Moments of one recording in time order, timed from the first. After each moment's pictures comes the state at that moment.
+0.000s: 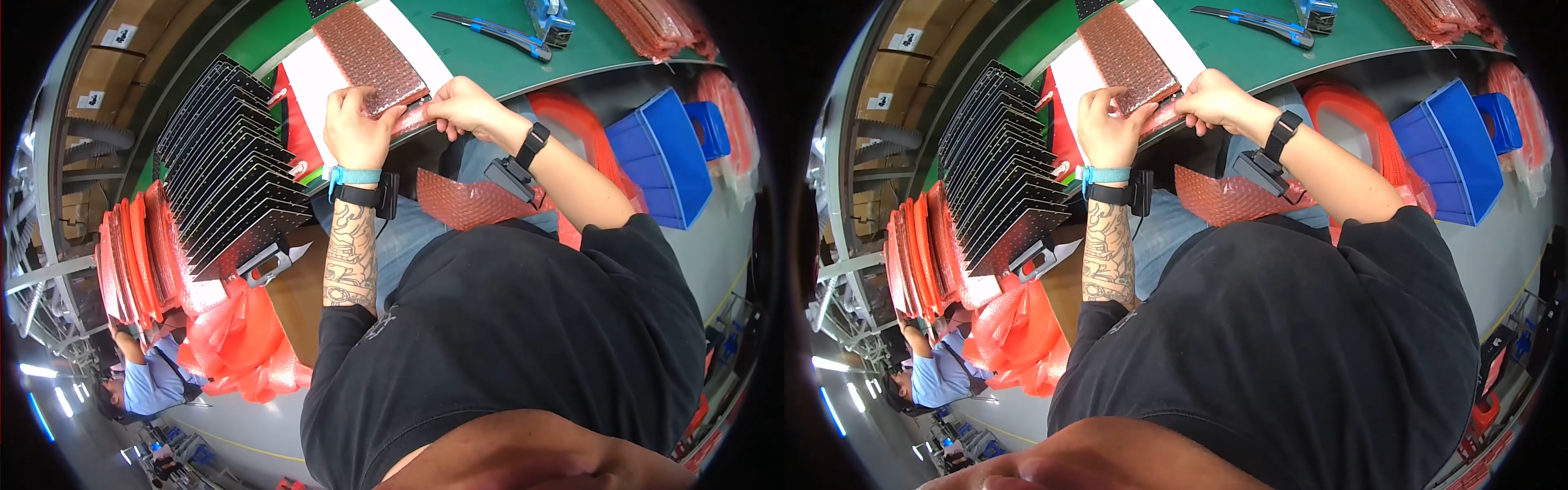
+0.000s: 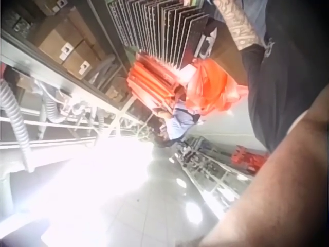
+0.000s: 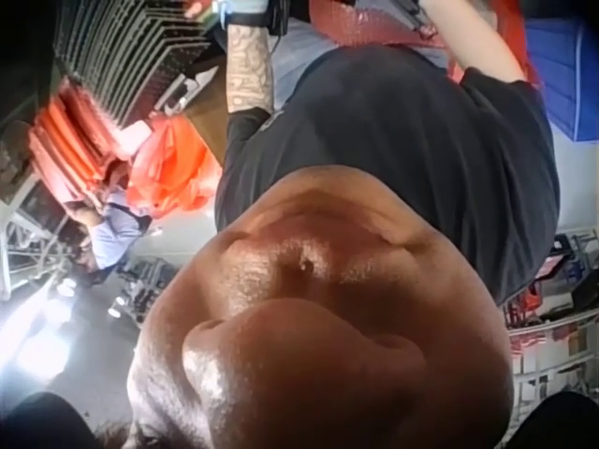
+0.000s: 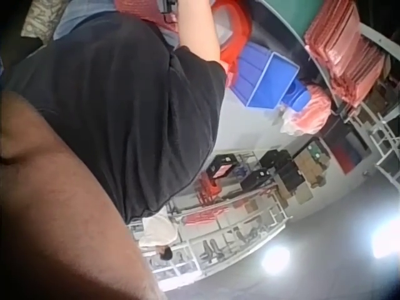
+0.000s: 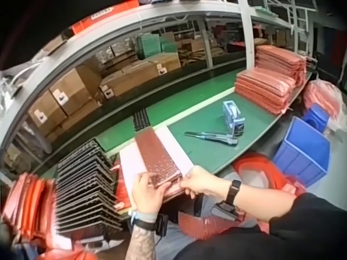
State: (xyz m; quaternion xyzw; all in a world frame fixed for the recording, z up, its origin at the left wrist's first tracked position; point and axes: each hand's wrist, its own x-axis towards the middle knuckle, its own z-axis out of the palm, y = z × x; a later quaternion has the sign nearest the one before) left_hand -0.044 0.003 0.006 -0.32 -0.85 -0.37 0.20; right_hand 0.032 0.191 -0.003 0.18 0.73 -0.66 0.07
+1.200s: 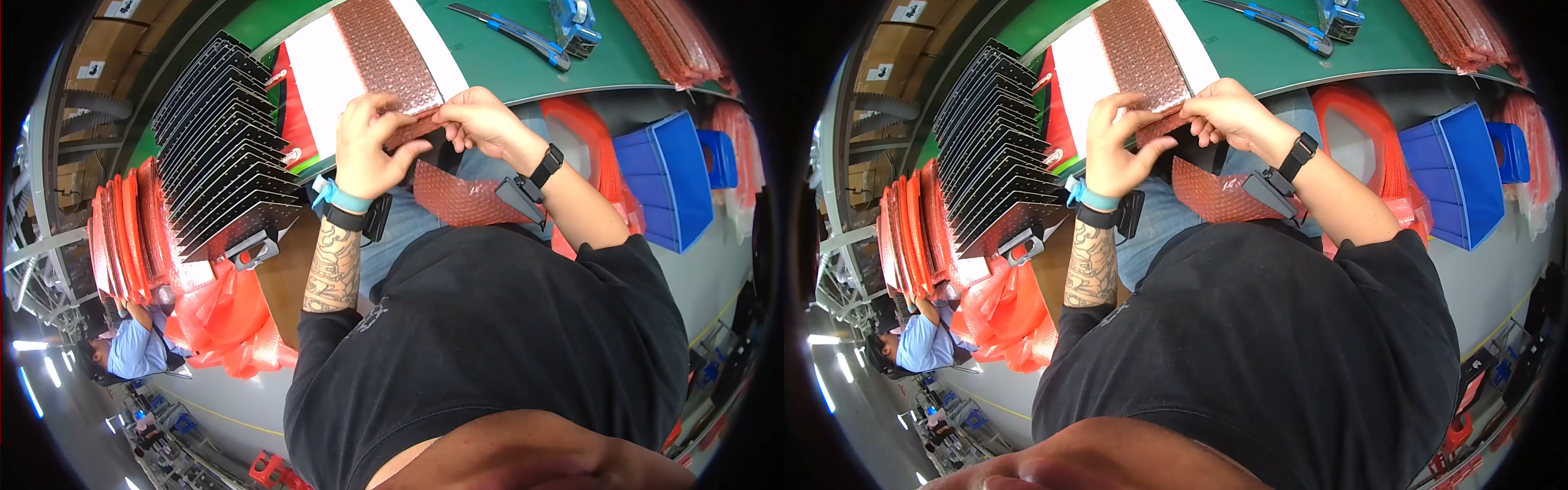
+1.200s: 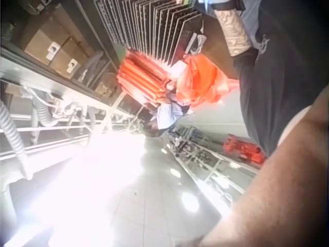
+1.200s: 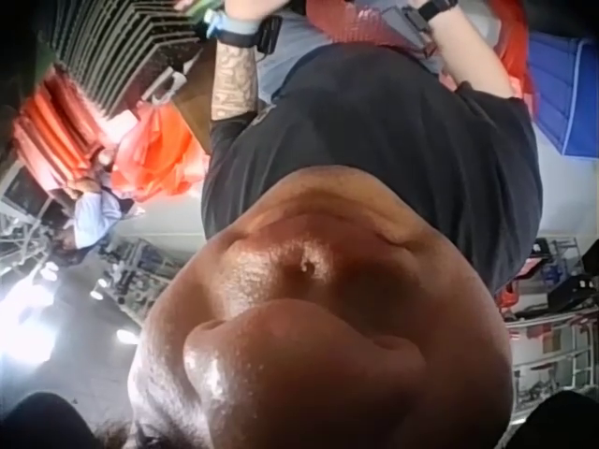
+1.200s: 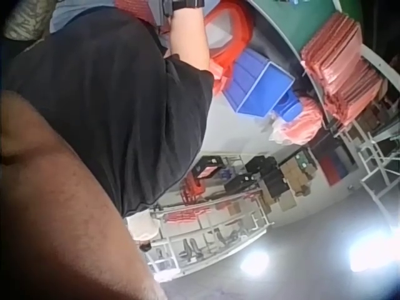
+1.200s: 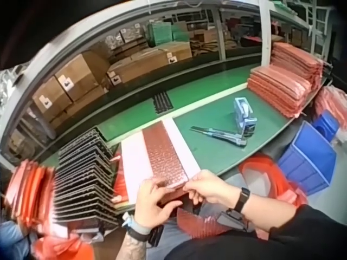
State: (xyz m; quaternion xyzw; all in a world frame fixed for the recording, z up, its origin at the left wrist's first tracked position) left_hand -0.025 -0.006 0.015 -0.48 -0.79 -0.34 0.15; right_hand 0.046 0.198 -0.009 0.20 0.59 -0.78 0.11
